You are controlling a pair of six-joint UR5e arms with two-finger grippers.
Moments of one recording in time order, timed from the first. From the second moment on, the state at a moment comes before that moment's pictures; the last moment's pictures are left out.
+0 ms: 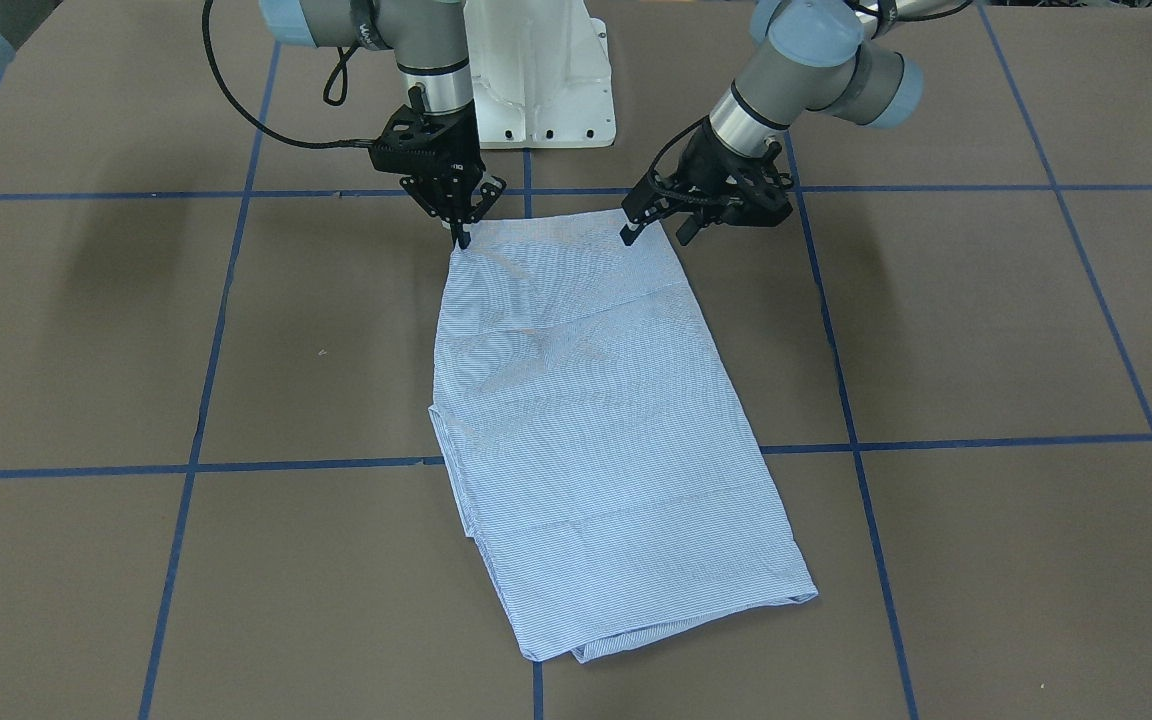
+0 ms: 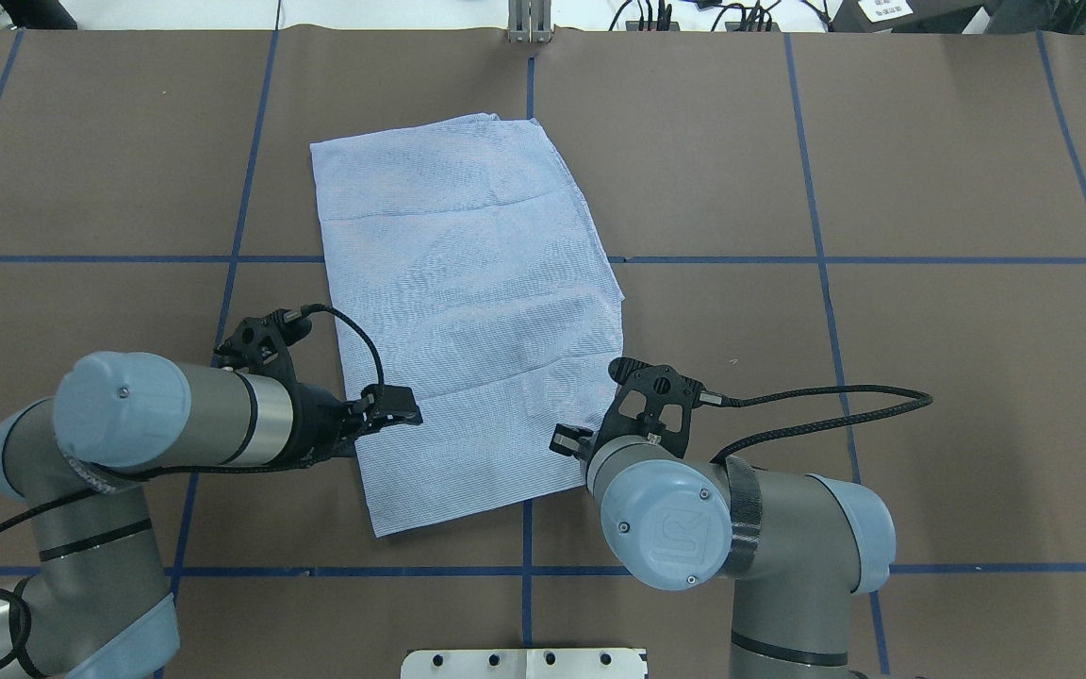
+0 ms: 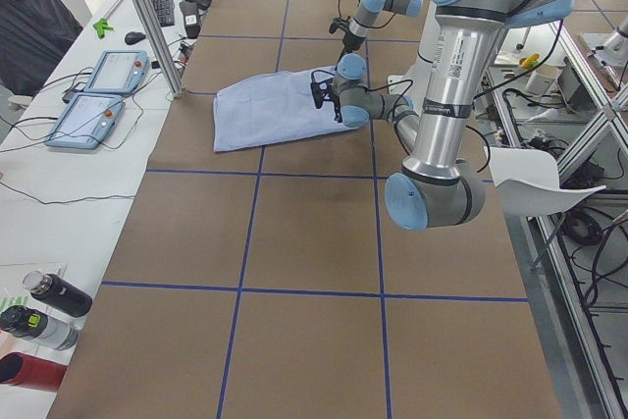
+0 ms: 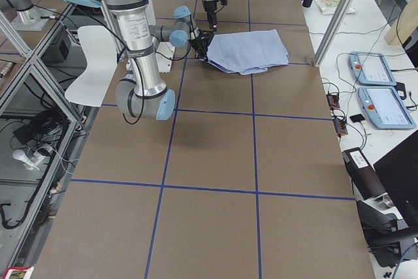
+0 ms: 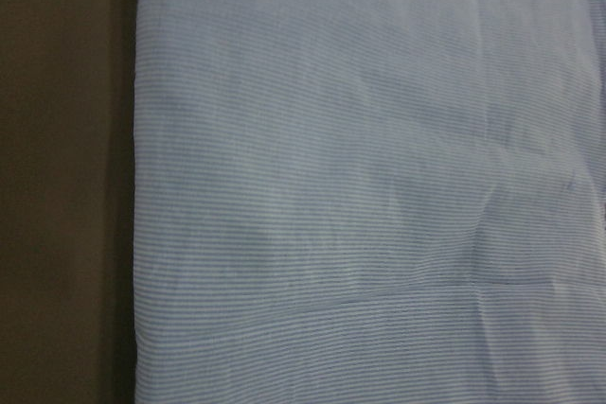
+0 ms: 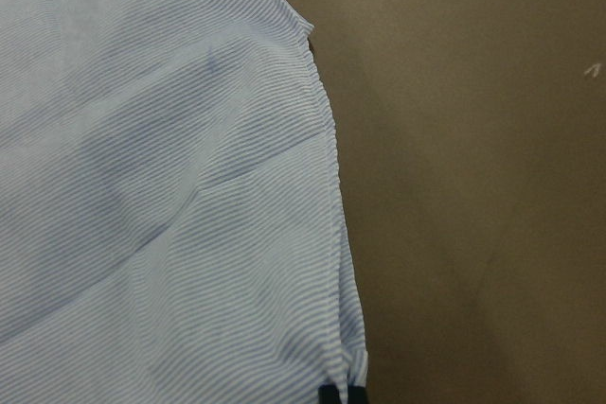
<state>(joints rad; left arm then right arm) -0.40 -1.83 -1.87 -2.21 -1.79 -1.73 0.22 -1.08 1.92 -1.56 1.35 1.74</state>
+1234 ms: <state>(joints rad) -0.29 -1.83 -1.86 -2.13 -1.71 -1.81 0.22 -1.07 1.92 -1.56 1.34 1.74</state>
